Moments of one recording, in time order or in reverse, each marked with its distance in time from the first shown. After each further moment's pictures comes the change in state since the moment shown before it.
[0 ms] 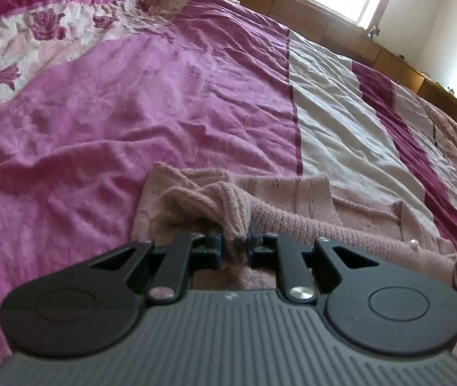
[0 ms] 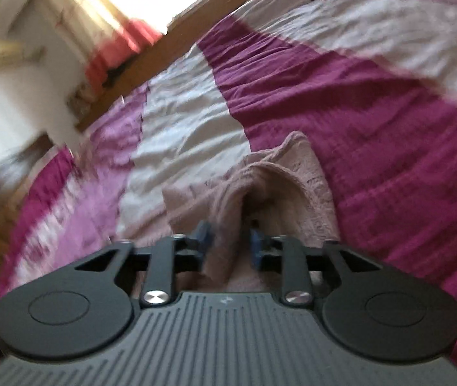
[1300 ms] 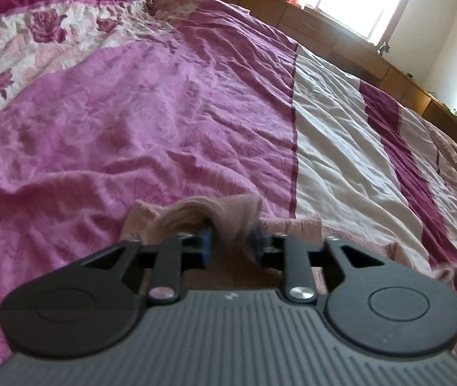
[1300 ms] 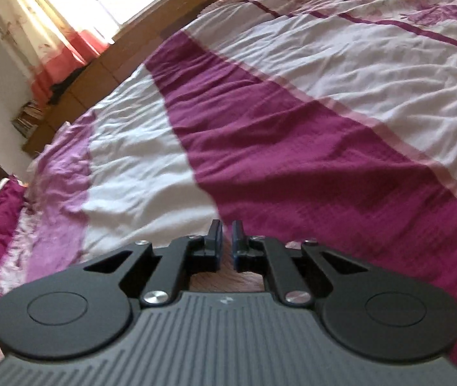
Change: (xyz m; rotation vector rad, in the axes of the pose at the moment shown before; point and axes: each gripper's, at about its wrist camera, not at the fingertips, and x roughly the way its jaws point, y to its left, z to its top) left arm 0.013 -0.015 0.036 -0.067 -0.034 0.014; right arm 0.049 0.012 0.090 0.101 -0.035 -0.200
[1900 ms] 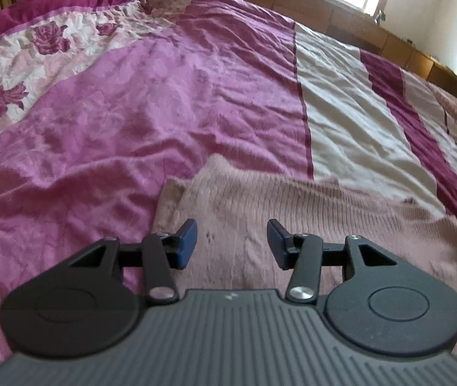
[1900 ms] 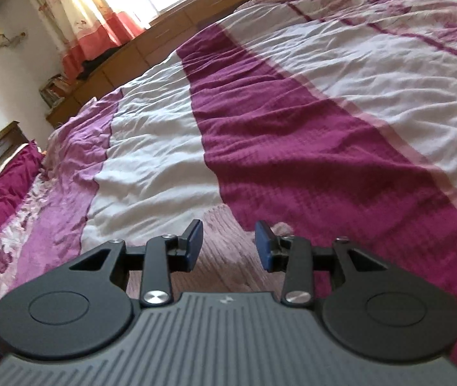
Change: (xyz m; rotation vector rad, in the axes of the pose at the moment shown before) left arm -0.020 0.008 -0.020 0.127 0.072 0.052; right arm -0.003 -0.016 -0.017 -0.147 0.016 0.101
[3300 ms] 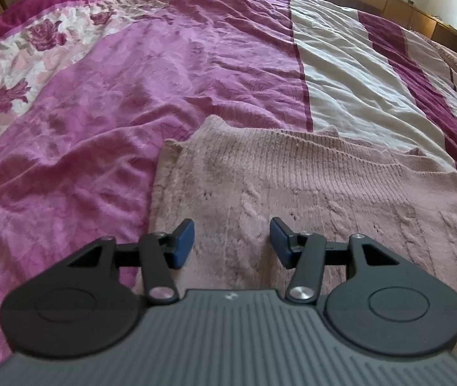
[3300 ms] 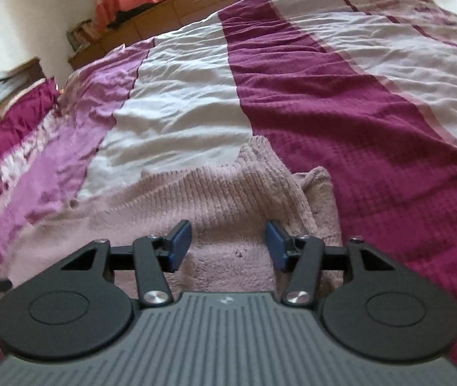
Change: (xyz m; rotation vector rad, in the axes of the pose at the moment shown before) left arm -0.008 -0.015 -0.017 0.084 0.099 0.064; right arm -0.001 0.024 -0.047 -0.189 0.084 0.013
